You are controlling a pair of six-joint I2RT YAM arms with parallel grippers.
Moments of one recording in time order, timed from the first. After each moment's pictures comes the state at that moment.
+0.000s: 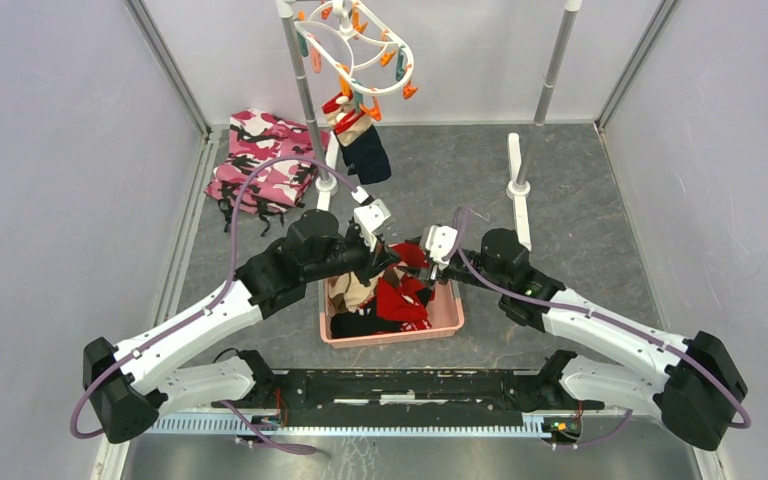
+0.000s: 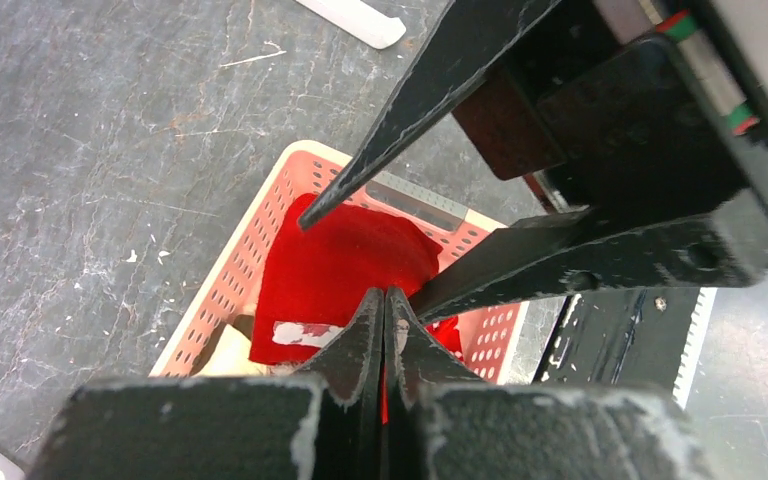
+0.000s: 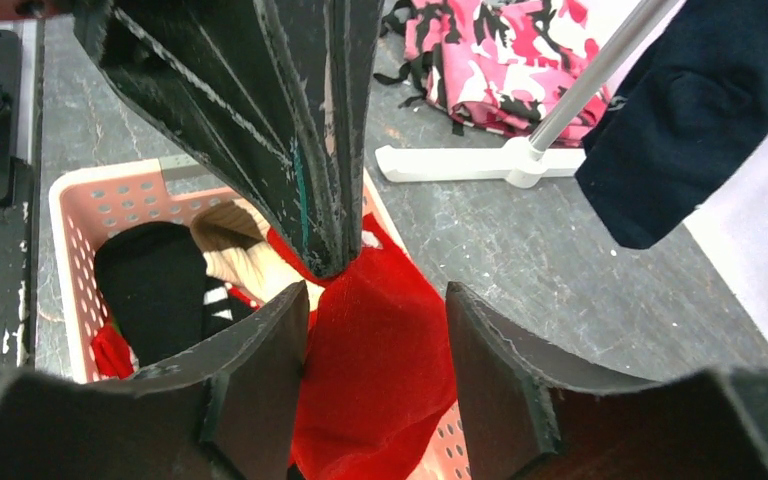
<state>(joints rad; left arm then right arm) -0.86 1.04 0.90 -0.22 0.23 -0.03 0.81 1.04 0.61 0.32 -0.38 -0.35</state>
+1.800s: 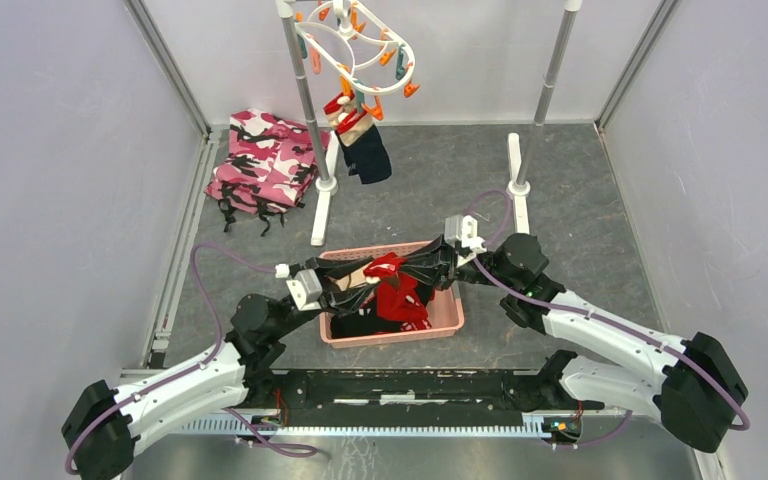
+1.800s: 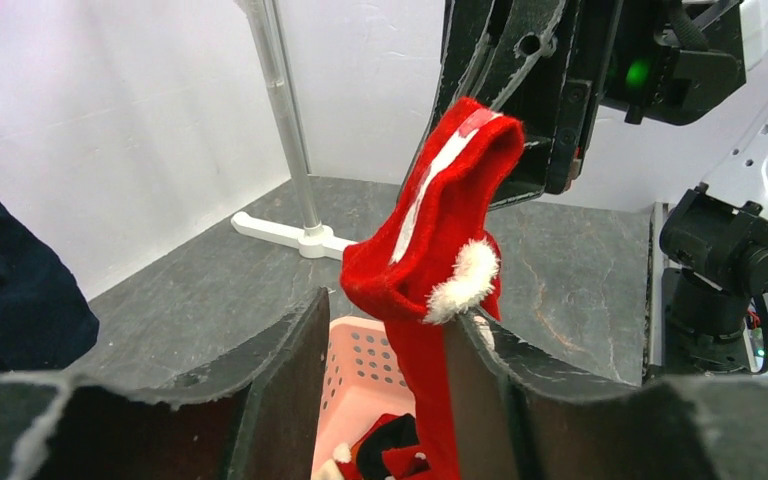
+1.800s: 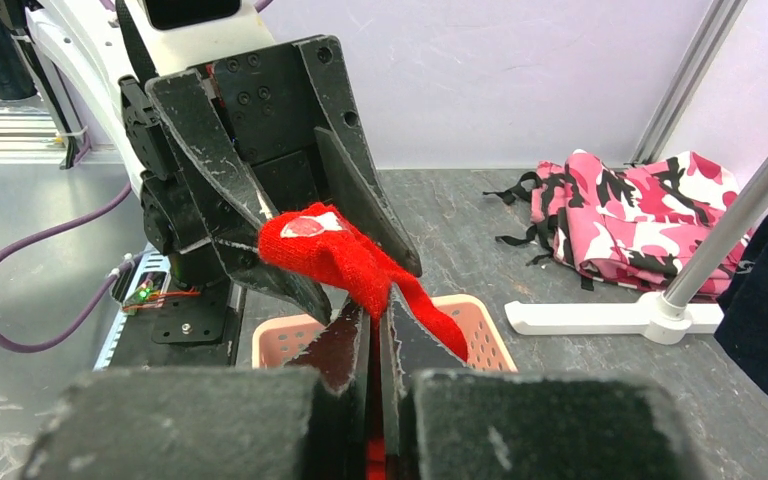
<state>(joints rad) -0.86 0.65 0.18 0.83 0.23 0.03 0.79 1.05 0.58 0.69 -0.65 0.04</state>
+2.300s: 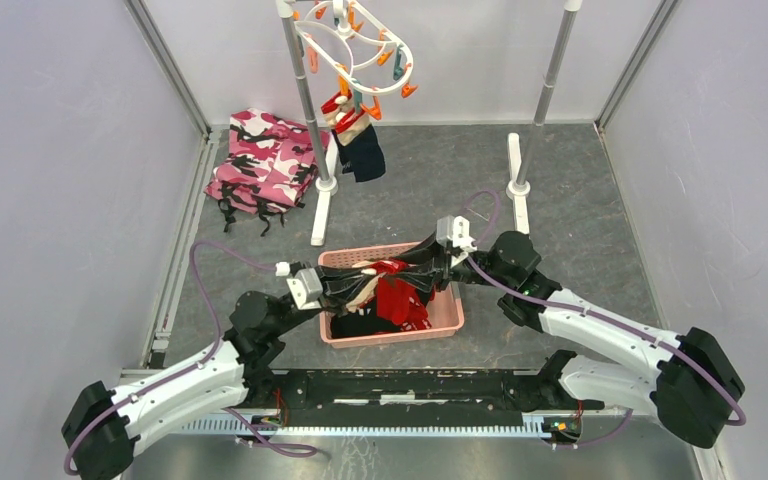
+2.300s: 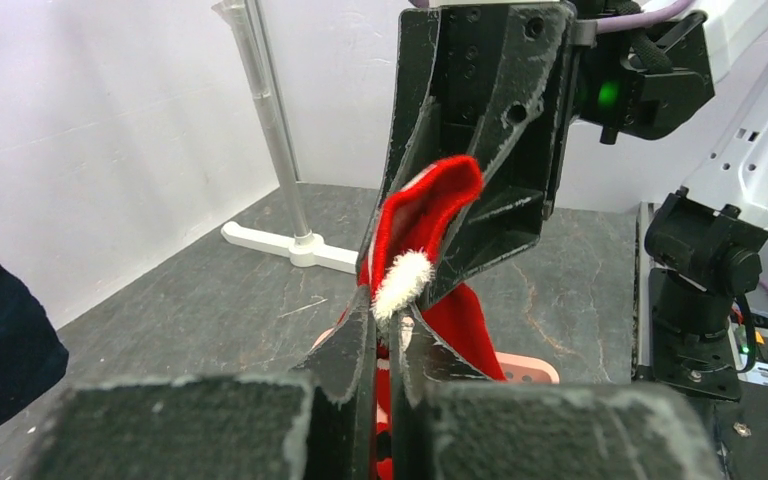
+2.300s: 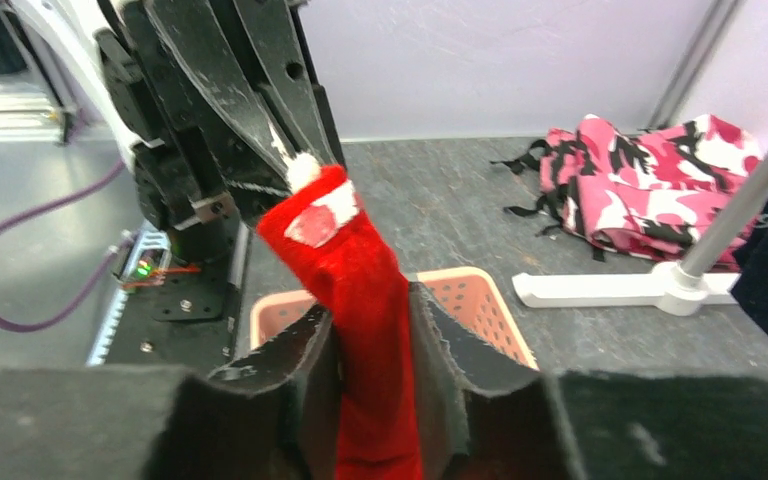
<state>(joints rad) -0.86 0.64 0.21 0.82 0.27 0.04 0.79 1.08 0.58 0.66 -0.67 0.04</state>
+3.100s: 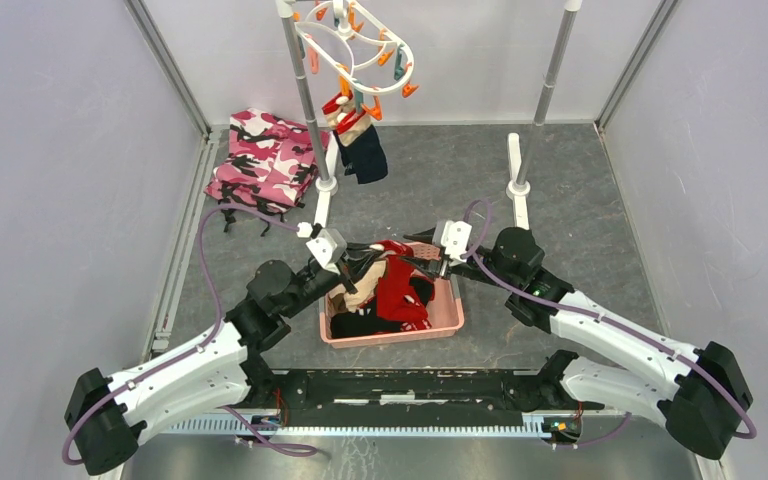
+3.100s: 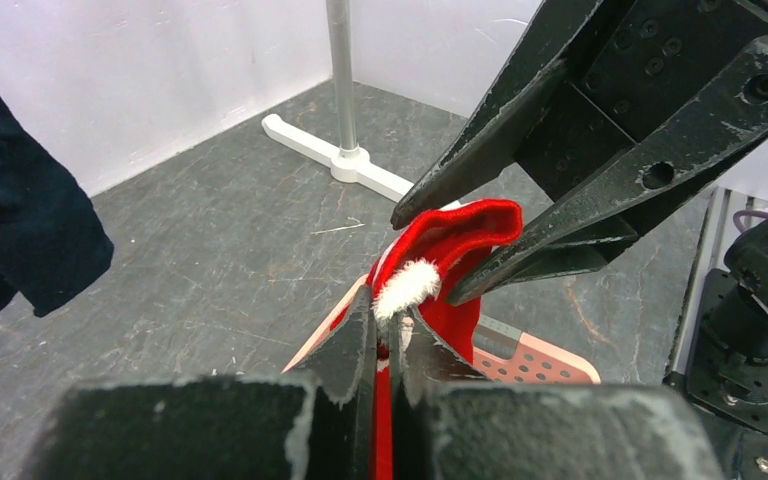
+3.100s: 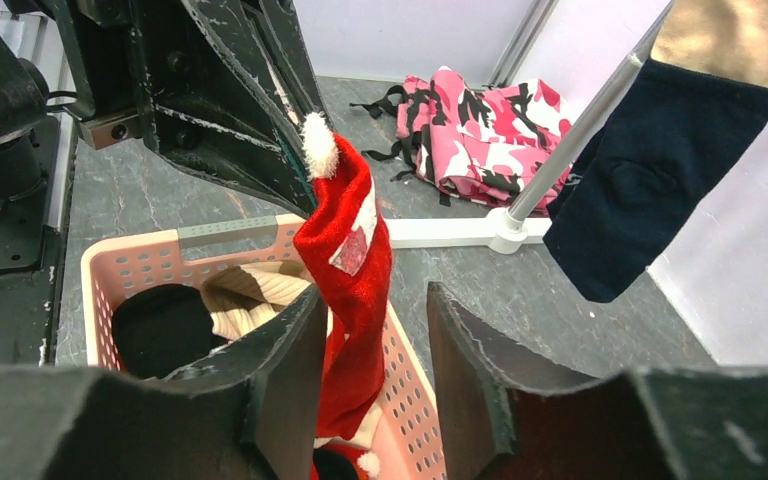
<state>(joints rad) -0.86 0.77 0.45 0.47 0.08 -0.02 0.79 1.00 0.63 0.39 -0.44 -0.31</state>
